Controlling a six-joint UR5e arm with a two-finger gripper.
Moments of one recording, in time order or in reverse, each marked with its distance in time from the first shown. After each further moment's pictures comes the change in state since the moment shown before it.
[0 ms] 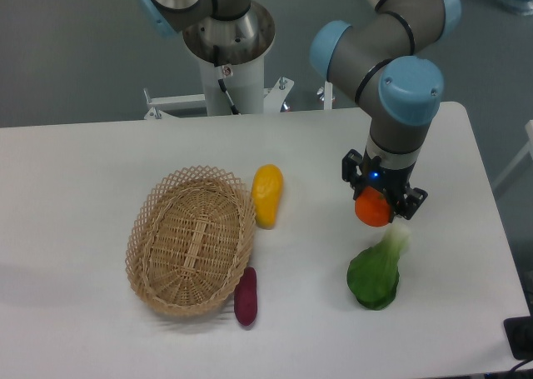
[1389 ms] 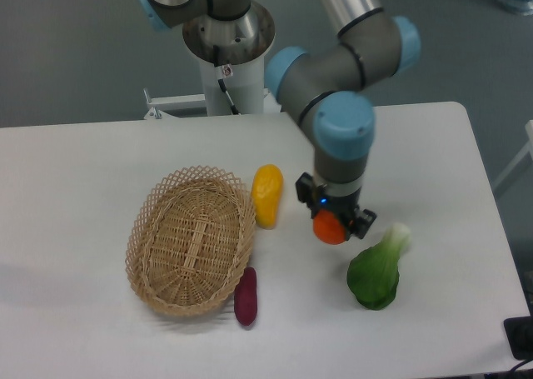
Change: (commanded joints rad) arm -0.207 -0.060 -0.075 0.121 0.087 -0.270
